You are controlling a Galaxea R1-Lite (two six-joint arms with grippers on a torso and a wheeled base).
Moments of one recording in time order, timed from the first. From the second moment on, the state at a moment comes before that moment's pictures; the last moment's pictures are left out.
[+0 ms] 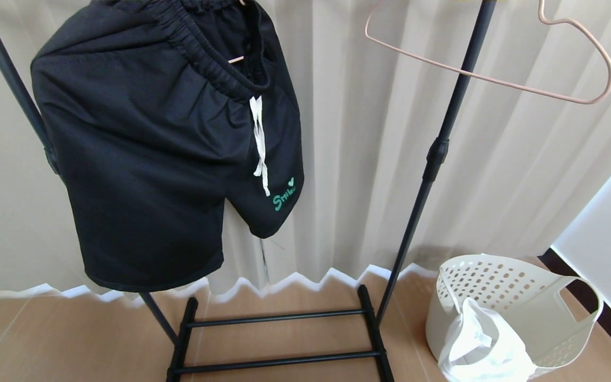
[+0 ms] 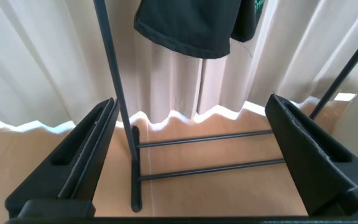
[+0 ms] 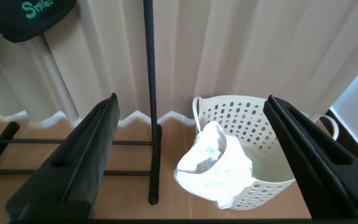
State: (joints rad) left arm 0.00 0.00 -0.01 0.02 -0.05 0.02; right arm 0.00 0.00 0.00 -0.01 0.04 0.01
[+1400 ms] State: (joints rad) left arm 0.00 0.00 -0.01 0.02 -0.05 0.02; right arm 0.00 0.00 0.00 -0.01 0.04 0.01
